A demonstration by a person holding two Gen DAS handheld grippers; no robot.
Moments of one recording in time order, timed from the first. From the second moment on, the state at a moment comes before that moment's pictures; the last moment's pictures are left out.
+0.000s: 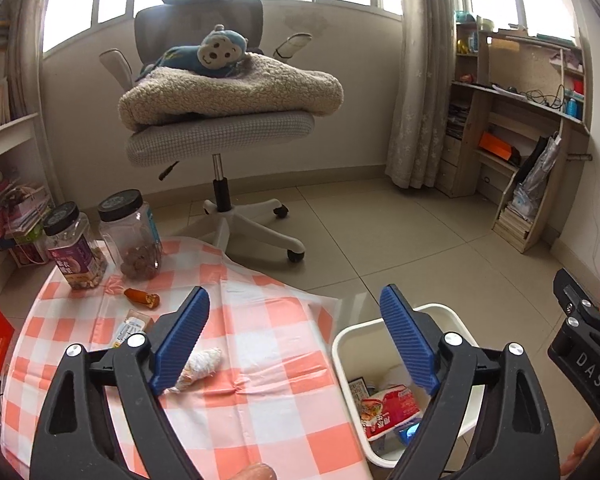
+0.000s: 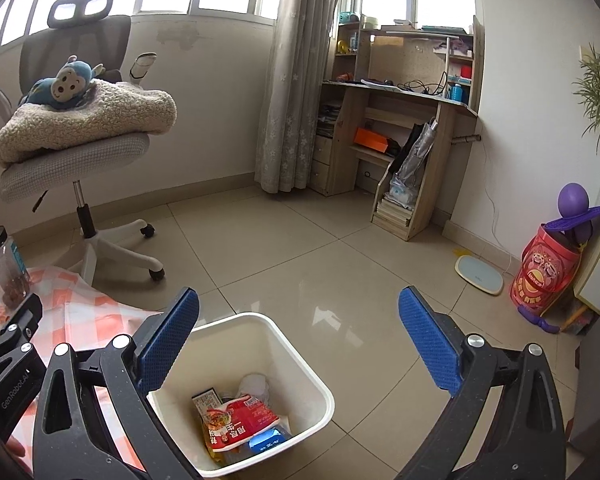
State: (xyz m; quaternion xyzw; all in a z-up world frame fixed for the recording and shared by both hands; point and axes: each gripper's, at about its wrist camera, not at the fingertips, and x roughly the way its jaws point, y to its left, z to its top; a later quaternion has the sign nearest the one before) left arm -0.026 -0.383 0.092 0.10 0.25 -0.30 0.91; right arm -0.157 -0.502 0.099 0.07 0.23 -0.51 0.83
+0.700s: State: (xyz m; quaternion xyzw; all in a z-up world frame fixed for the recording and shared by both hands) left arm 0.032 -0.299 0.100 0.07 0.23 -0.18 0.95; right arm -0.071 -0.424 0.096 0.05 0.22 -0.45 0.86
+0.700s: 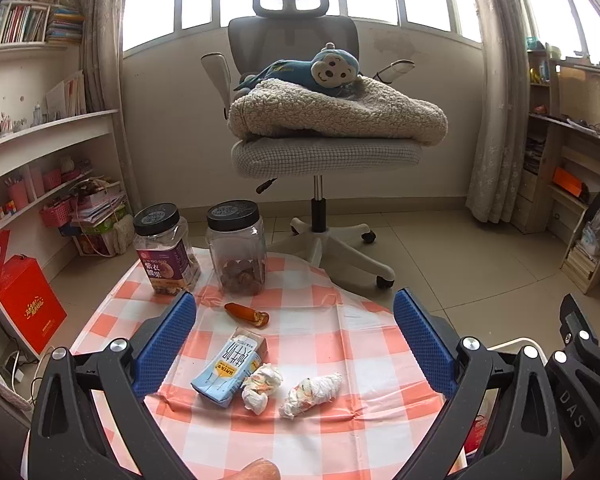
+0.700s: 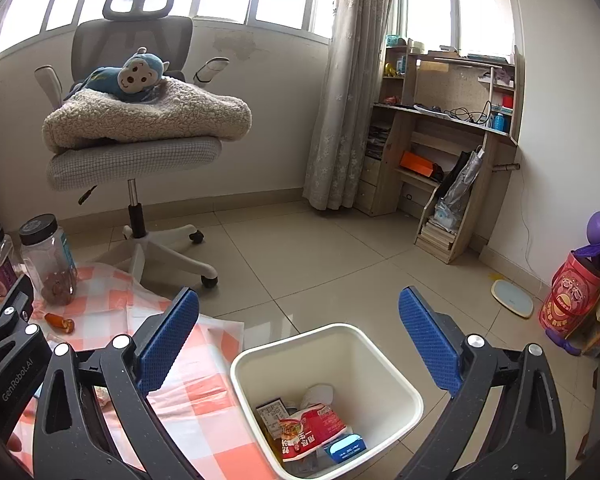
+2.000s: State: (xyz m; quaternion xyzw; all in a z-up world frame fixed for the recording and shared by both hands) left arm 0.232 -0.262 -0.078 0.13 0.56 -0.17 0.80; right arm 0.053 -0.405 0.026 0.20 0.38 -0.31 0.85
